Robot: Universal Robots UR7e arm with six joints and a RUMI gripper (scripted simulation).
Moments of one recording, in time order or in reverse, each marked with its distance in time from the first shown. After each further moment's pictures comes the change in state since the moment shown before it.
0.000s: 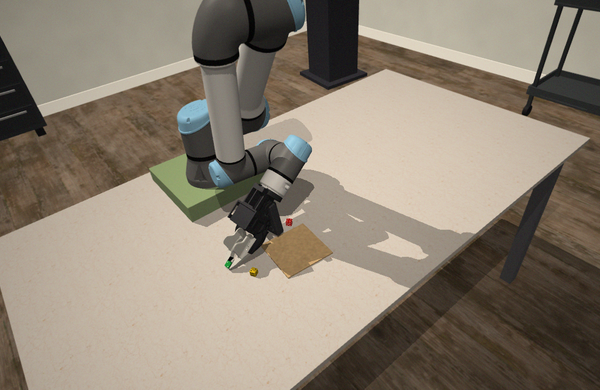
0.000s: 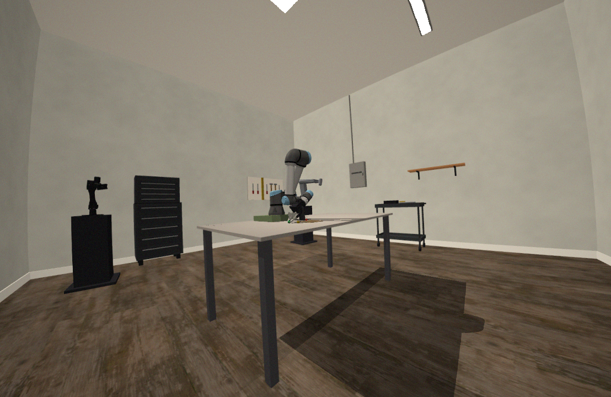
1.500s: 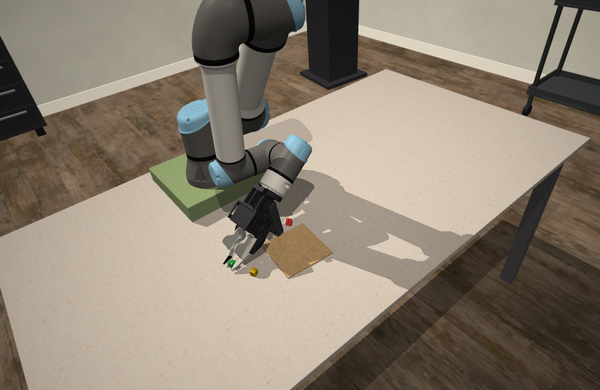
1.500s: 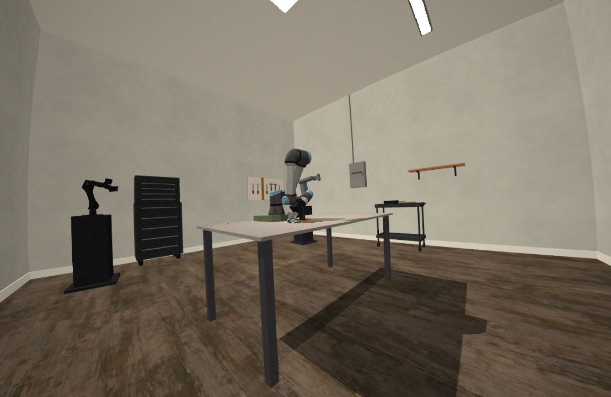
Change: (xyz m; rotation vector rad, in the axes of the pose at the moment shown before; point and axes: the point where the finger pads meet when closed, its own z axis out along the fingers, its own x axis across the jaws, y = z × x) arm 0.000 0.000 0.000 0.000 0.000 0.000
